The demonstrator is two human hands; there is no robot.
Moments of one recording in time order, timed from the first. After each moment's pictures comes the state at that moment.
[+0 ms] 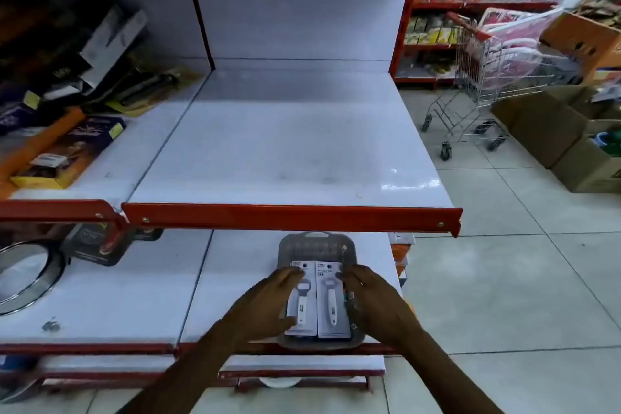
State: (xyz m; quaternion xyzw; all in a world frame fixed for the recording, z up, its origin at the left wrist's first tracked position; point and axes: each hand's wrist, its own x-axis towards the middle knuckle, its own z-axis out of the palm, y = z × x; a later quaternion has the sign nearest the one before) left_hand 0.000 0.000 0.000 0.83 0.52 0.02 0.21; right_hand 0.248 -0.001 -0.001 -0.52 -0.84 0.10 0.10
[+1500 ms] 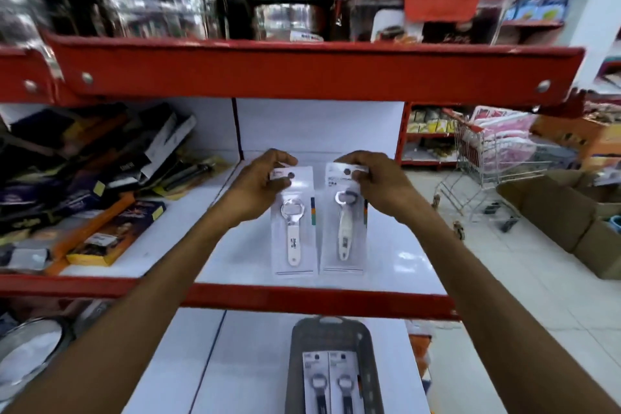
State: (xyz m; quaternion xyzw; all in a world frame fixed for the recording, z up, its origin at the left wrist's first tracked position) left_hand -0.035 0.137 0.276 0.75 0.48 0.42 0.20; right_hand 0.200 0.128 0.302 -0.49 -0.75 0.21 0.39
